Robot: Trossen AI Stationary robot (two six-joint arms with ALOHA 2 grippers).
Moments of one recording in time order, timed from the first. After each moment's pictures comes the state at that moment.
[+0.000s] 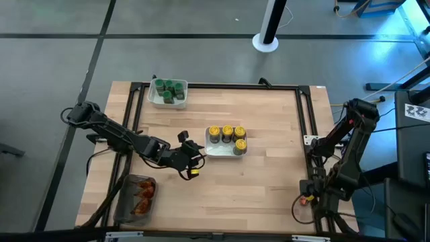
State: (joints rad) left arm -0.38 1.44 0.95 -0.24 -0.65 -0.36; right arm 1.19 1.26 0.90 -1.05 -0.13 1.33
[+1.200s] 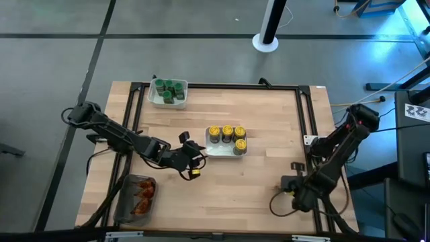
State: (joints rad) left arm -0.38 1.45 0.95 -0.21 -0.65 -0.39; right arm 0.97 1.37 0.90 -0.97 0.11 1.06
